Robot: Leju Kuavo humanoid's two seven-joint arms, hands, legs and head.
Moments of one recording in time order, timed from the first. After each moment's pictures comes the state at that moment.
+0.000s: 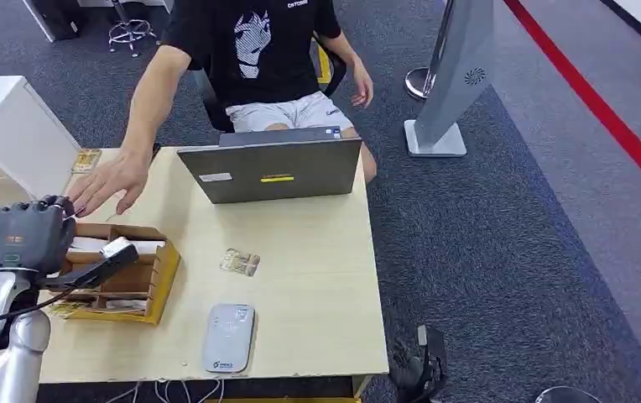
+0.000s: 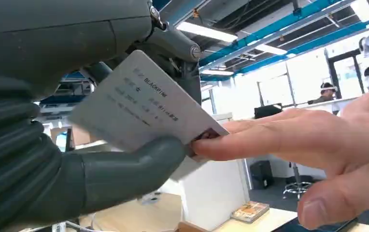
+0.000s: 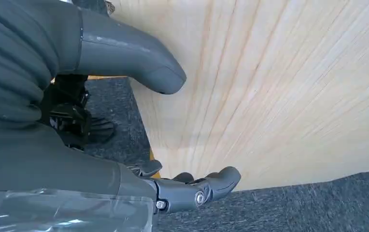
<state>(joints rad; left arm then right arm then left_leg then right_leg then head) -0.33 0.17 0.10 -1.43 -1.36 0.20 -0.20 -0.22 0.21 -0.39 -0.28 0.18 0.15 -0.43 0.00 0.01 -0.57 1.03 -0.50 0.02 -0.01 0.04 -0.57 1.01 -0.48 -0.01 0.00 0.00</state>
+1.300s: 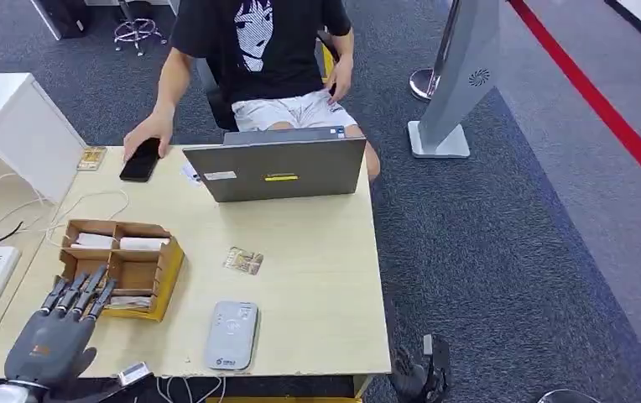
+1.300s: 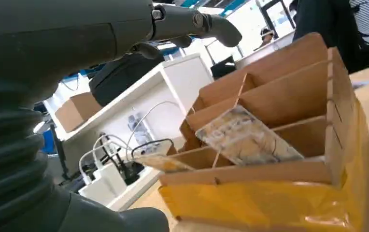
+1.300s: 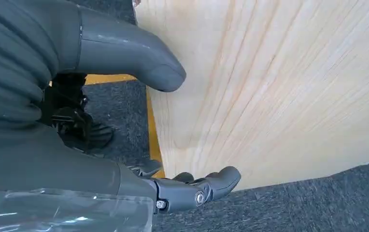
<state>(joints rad) 0.20 0.29 0.01 -1.83 -1.35 0.04 -0.13 -0.19 0.21 -0.40 -0.28 0.13 0.14 -0.48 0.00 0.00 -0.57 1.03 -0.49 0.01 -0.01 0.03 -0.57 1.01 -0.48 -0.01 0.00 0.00</state>
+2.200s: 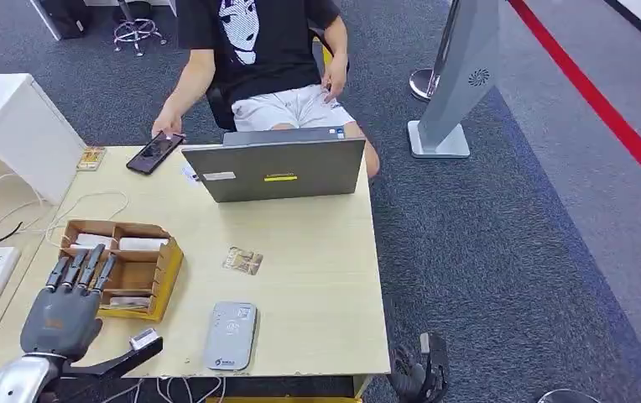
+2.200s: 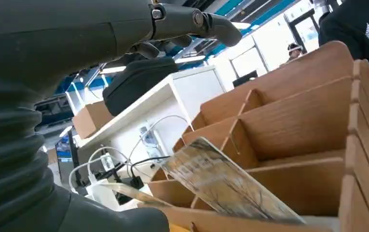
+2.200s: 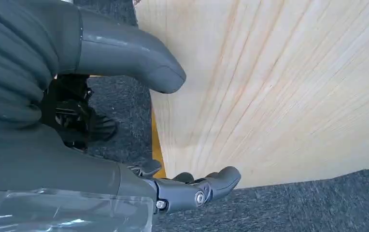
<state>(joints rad) 0.04 0.17 0.04 -1.62 -1.48 0.19 -0.14 -0.19 0.21 -0.41 -0.29 0.19 0.14 -0.47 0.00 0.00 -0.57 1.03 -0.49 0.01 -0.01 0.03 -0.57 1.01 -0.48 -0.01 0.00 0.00</state>
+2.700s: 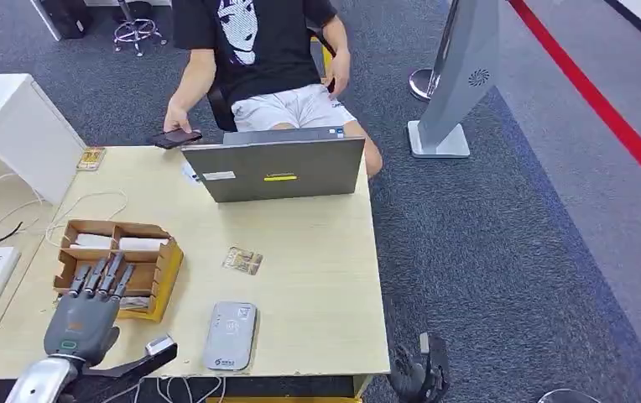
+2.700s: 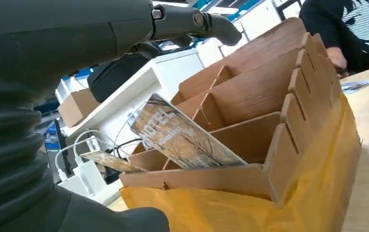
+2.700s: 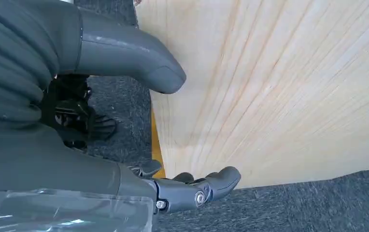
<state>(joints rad) 0.04 0.13 0.02 -1.56 -1.49 0.17 -0.15 -0.19 0.21 -0.40 -0.29 0.19 0.15 -0.47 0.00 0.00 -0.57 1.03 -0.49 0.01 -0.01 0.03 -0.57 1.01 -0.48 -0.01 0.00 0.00</state>
